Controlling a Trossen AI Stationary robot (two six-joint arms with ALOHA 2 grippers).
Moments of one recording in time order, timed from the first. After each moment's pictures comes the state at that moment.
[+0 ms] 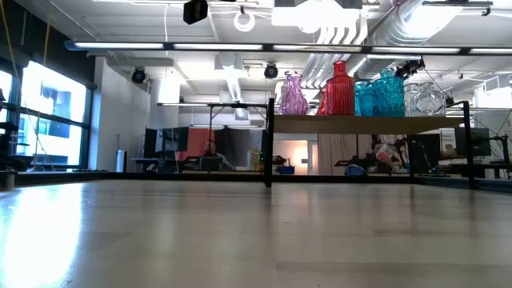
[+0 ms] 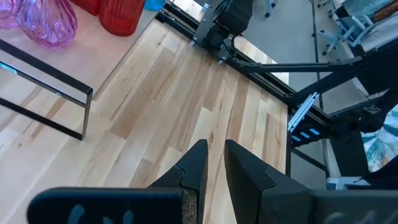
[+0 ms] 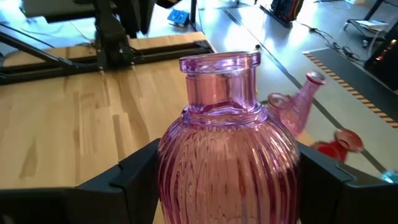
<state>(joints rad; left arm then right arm) 0.28 1.41 1.57 -0.81 0.30 -0.39 0.09 0.98 1.49 -1.04 0.44 0.16</state>
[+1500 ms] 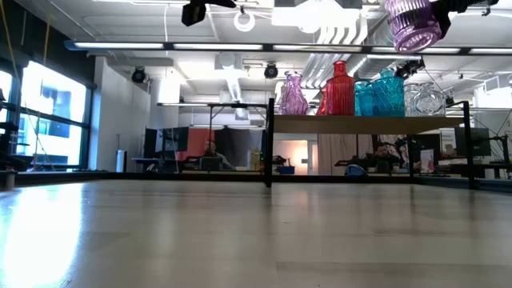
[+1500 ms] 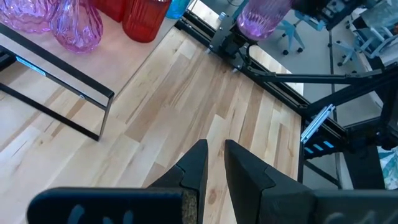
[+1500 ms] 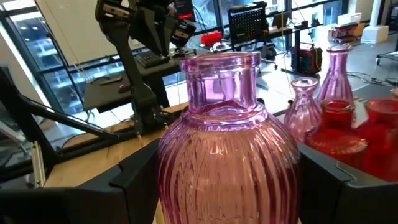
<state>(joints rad) 0.29 1.41 1.57 -0.81 0.24 -0.41 0.09 0.38 0.62 -0.32 0.39 0.23</state>
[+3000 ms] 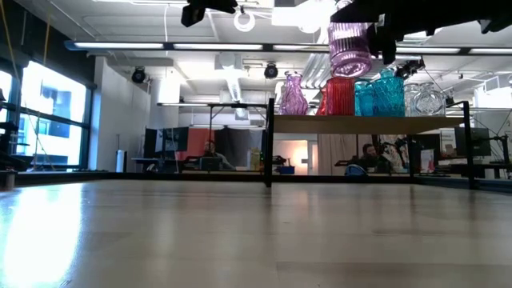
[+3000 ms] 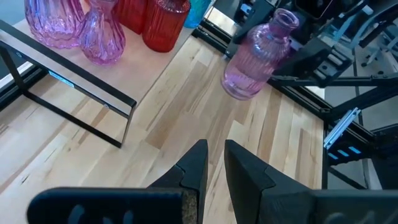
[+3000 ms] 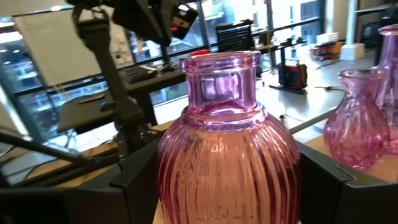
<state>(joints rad) 0.29 1.41 1.57 -0.81 0.16 -0.36 0.09 0.90 0.45 0.47 0.47 0.20</state>
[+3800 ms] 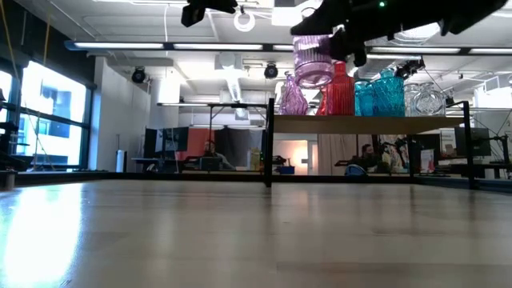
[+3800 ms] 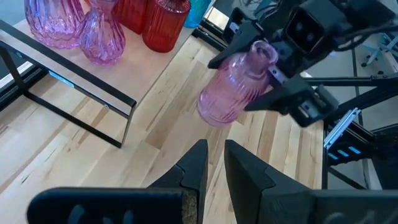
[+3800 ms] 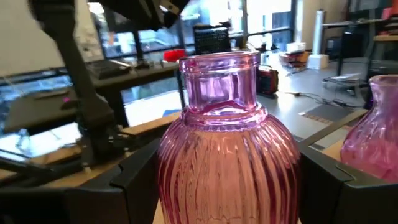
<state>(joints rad) 0.29 1.41 1.57 -0.81 0.16 -0.36 0.09 1.26 0.59 0.67 0.59 0.13</state>
